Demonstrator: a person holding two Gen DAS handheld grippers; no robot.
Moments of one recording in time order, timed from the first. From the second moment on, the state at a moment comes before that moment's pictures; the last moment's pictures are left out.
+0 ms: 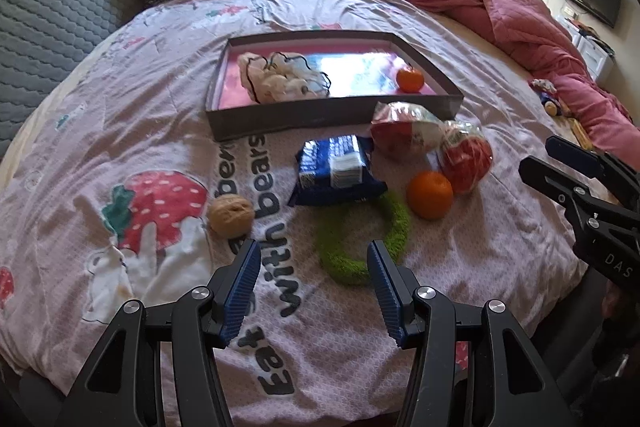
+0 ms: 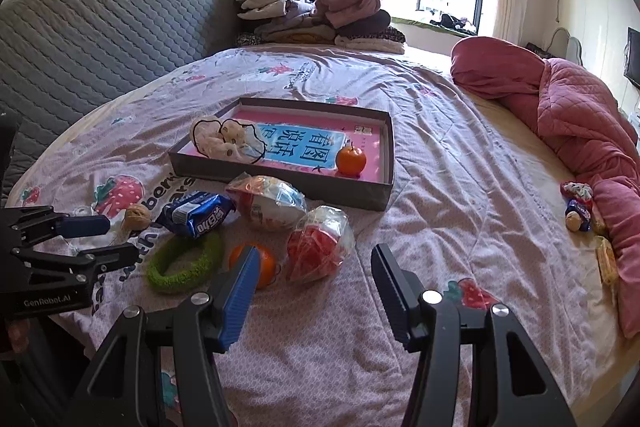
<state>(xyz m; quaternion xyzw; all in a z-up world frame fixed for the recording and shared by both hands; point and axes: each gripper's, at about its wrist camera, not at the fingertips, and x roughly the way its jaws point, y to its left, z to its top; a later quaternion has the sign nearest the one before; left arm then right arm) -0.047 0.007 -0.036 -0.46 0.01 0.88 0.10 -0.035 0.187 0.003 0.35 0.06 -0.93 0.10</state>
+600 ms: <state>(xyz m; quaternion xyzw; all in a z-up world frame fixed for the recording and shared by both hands) -0.054 0.009 -0.054 -0.46 0.01 0.88 0.10 -0.040 0.188 -0.013 0.37 0.05 -0.92 0.10</state>
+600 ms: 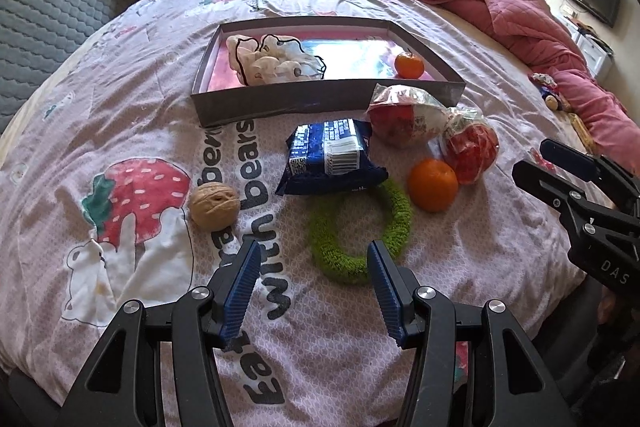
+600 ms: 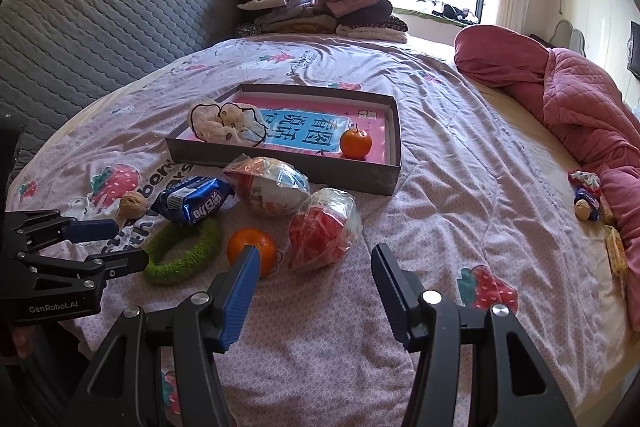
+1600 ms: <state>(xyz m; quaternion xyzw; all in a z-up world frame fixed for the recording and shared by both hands) -0.082 0.017 -0.077 -0.46 0.01 0.88 0.12 -0.070 0.196 -0.029 0.38 0.02 -0.92 0.09</state>
